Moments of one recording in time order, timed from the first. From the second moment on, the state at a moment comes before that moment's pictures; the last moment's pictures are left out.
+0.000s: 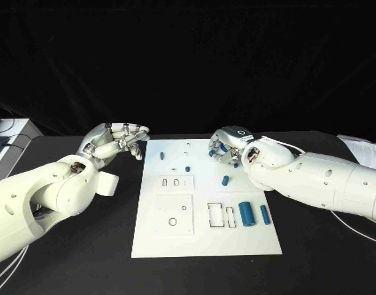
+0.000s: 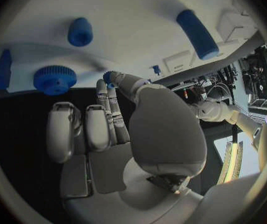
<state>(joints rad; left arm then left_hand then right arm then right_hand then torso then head) 1.06 -0.94 0.24 1.58 -0.29 -0.28 0.32 1.37 -0.20 0.55 0.15 0.05 0.97 0.16 0.23 0.29 1.26 0.09 0.08 0.11 1.19 0.02 0.88 0.73 0.17 1.13 0.11 0.85 0.50 1.31 -0.59 -0.14 1.18 -1.57 -0.47 -0.10 1.35 -0.21 0.61 0.00 0.19 1.09 0.13 0.22 0.31 1.25 0.07 0.07 0.11 1.47 -0.01 1.36 1.06 0.08 1.45 0.09 1.36 1.26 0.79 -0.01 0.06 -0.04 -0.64</state>
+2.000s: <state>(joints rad) 1.06 -0.92 0.24 1.58 -0.30 -0.26 0.31 1.37 -0.20 0.55 0.15 0.05 0.96 0.17 0.23 0.29 1.26 0.09 0.08 0.11 1.19 0.02 0.88 0.73 0.17 1.13 0.11 0.85 0.51 1.33 -0.37 -0.12 0.98 -1.58 -0.53 -0.18 1.33 -0.23 0.61 0.01 0.18 1.07 0.14 0.22 0.32 1.25 0.07 0.07 0.11 1.47 -0.01 1.36 1.04 0.08 1.45 0.09 1.36 1.25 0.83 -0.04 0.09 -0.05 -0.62</state>
